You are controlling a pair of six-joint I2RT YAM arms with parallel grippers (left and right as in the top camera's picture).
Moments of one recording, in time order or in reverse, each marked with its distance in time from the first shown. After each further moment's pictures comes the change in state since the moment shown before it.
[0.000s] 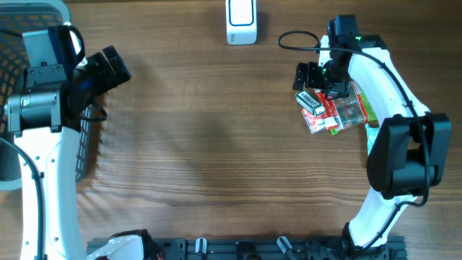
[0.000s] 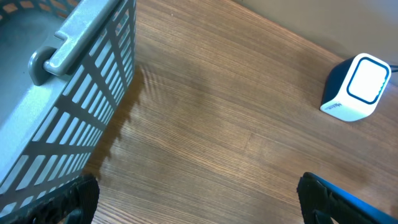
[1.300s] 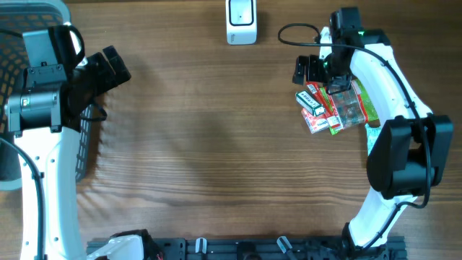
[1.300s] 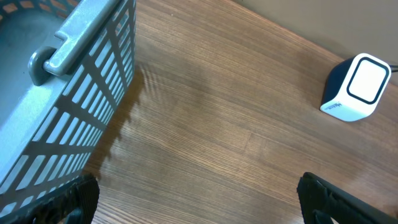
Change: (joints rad) left arm 0.000 0.000 0.000 0.000 0.000 0.000; right arm 0.000 0.000 0.059 0.017 0.000 -0.032
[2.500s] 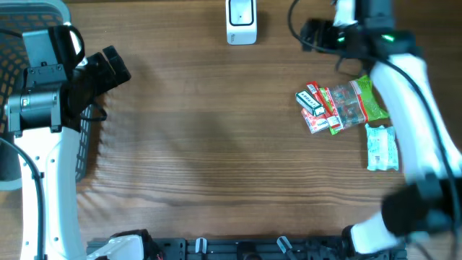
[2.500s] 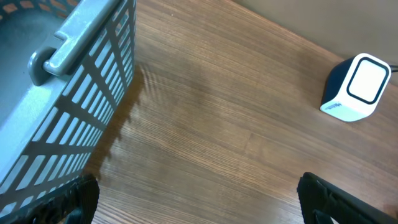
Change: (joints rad) left arm 0.000 0.000 0.000 0.000 0.000 0.000; right arm 0.000 -0.337 -0.001 0.264 0.003 0.000
